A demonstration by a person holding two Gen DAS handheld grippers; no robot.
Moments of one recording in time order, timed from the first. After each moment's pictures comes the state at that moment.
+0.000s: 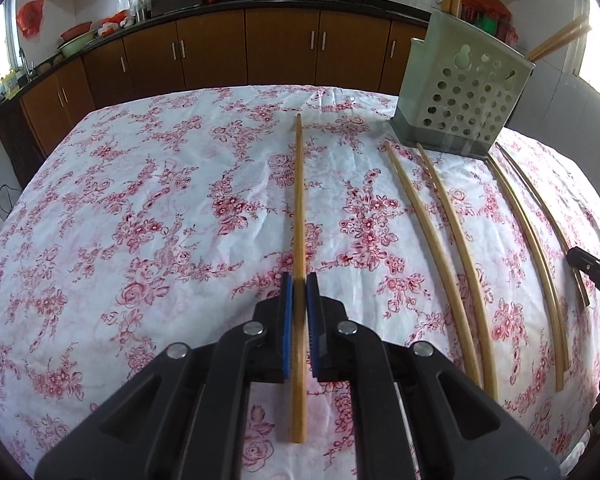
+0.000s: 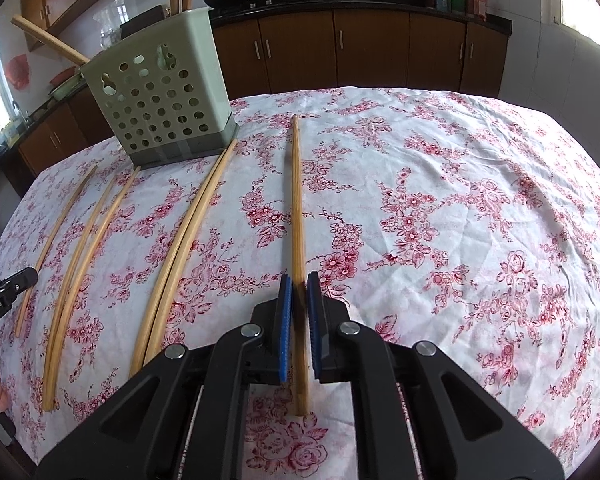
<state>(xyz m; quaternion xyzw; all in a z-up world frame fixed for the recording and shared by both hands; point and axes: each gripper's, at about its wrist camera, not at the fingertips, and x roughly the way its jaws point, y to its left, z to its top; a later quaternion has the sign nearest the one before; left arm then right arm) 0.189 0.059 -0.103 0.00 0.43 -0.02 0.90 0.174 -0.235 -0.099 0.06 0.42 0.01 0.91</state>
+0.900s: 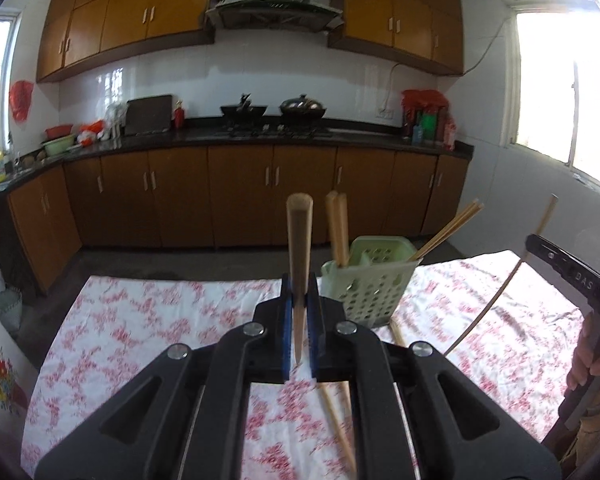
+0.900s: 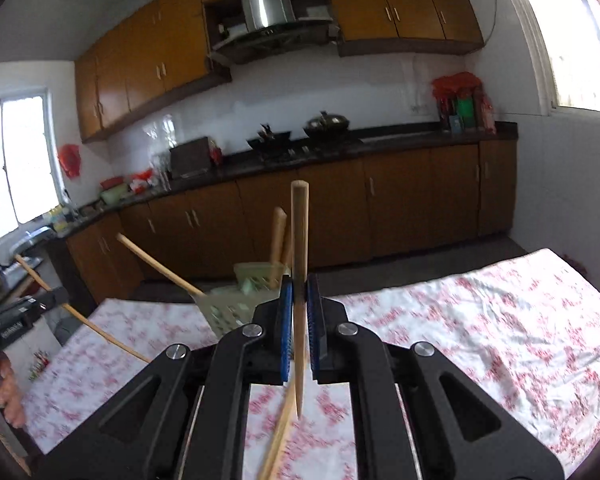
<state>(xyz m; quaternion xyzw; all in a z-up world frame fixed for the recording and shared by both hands) 0.158 0.030 0.097 0.00 0.22 -0.10 0.97 0.149 -0.236 0.085 0.10 0.16 0.08 0.98</state>
